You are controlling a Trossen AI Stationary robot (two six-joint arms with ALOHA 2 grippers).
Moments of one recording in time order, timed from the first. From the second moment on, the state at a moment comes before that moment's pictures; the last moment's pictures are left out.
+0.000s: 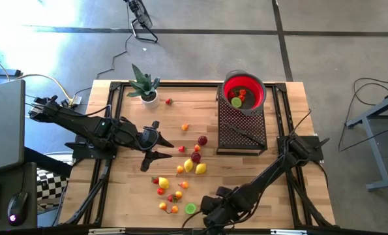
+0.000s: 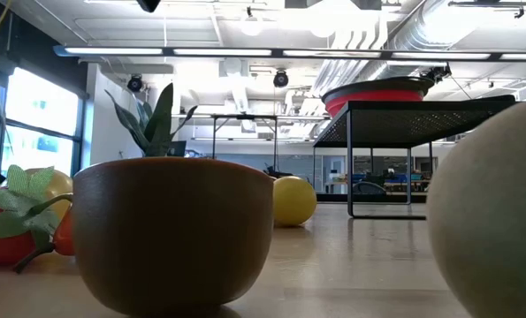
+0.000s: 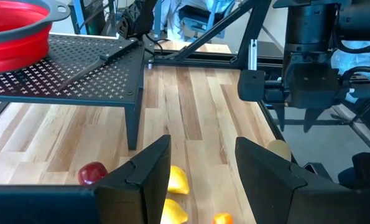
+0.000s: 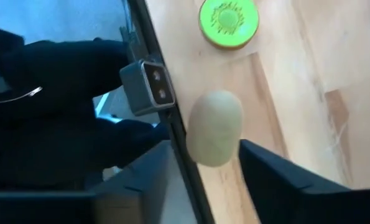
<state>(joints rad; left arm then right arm) -0.31 1.01 0.90 -0.19 -0.15 -0.19 0.67 2.12 1.88 -0.89 0.02 1.04</state>
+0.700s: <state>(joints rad) -0.31 1.01 0.90 -0.22 -0.15 -0.19 0.70 2.21 1.87 -0.86 0.07 1.02</state>
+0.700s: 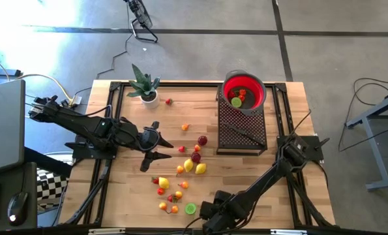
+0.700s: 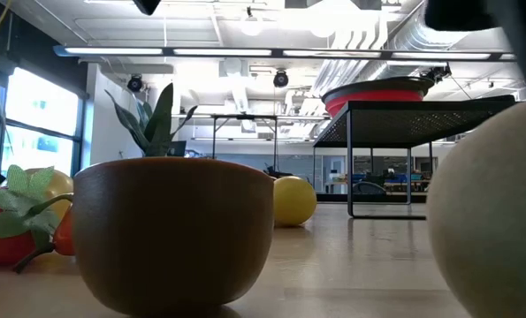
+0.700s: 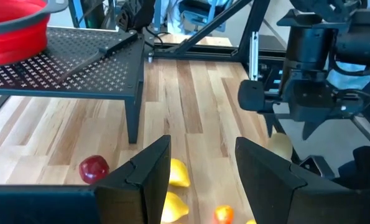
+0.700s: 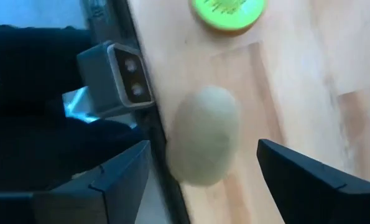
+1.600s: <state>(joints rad) -0.31 1.01 0.90 -0.24 -0.15 -0.19 0.70 2.32 1.87 -0.81 0.03 0.99</state>
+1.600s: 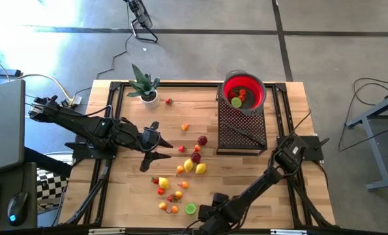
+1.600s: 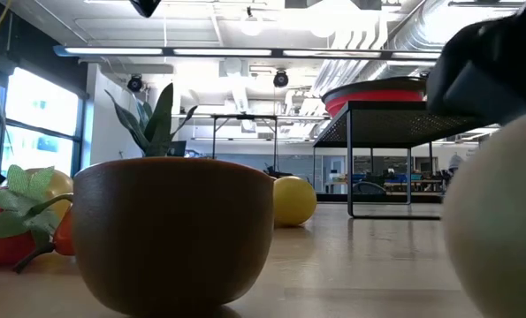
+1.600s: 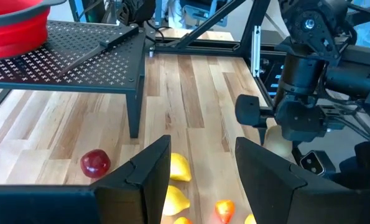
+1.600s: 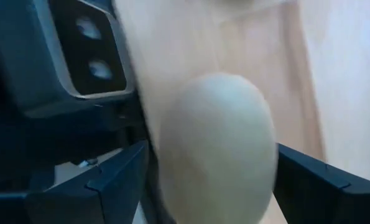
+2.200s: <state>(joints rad) -0.31 1.01 0.90 -0.24 -0.15 -0.19 0.70 2.32 1.87 -0.80 0.02 0.99</state>
